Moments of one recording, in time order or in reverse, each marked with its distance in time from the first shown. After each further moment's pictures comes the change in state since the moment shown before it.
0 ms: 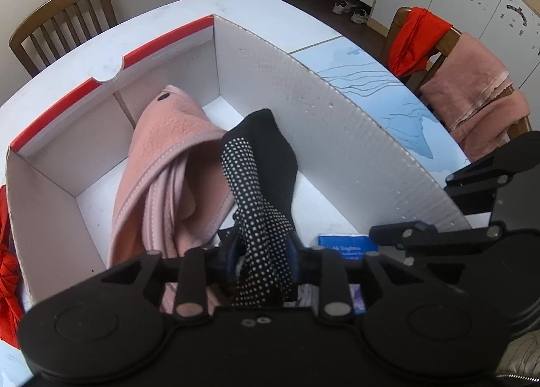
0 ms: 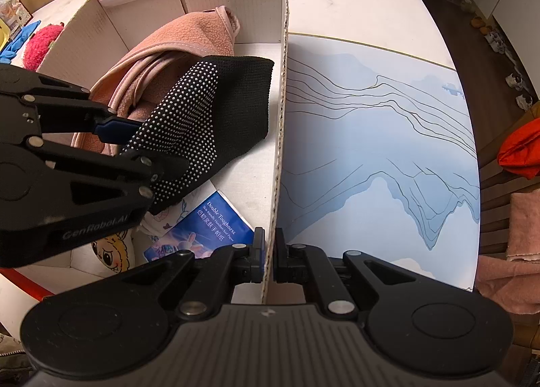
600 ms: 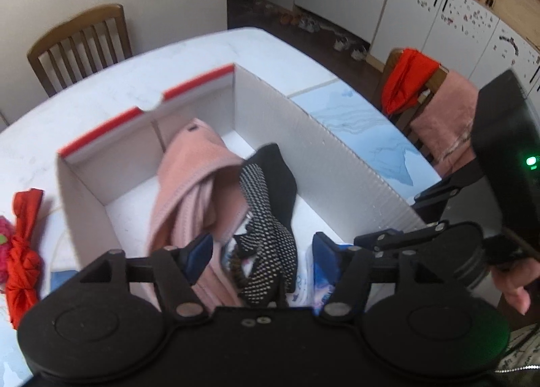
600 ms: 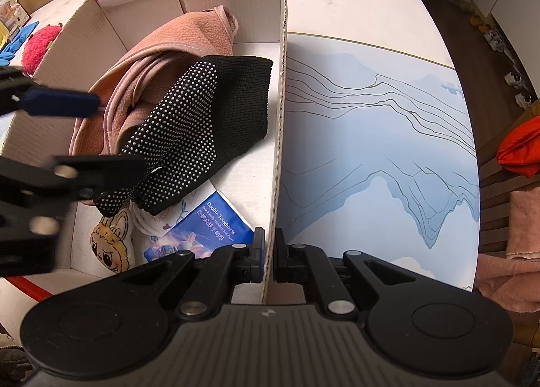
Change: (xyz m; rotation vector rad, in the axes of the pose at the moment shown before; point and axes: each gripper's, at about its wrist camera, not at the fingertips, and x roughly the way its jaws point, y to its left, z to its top) left arm -0.056 0.008 -0.013 -0.036 -0.139 0.001; right arm 0.000 0.002 0.003 0.000 0.002 0.000
